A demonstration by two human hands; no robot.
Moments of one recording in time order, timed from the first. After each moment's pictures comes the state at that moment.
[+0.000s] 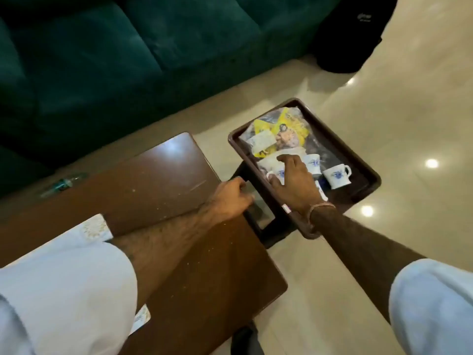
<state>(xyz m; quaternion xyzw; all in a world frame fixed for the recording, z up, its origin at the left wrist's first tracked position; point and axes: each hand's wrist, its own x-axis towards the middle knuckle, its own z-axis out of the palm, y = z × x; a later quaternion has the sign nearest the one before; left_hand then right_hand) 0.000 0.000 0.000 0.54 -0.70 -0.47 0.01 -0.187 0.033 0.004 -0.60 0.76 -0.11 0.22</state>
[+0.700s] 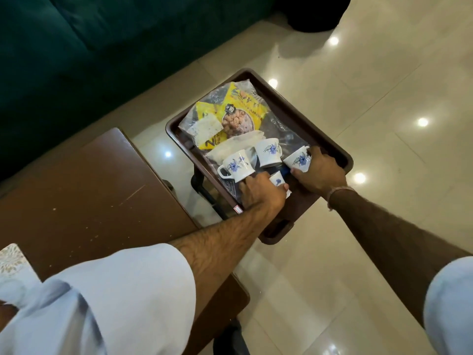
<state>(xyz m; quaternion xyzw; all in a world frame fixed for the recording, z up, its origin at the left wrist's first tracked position) -0.224 0.036 -0.065 0.65 -0.63 -0.42 -0.01 -0.371 0.048 -0.064 -0.41 0.87 0.00 0.26</state>
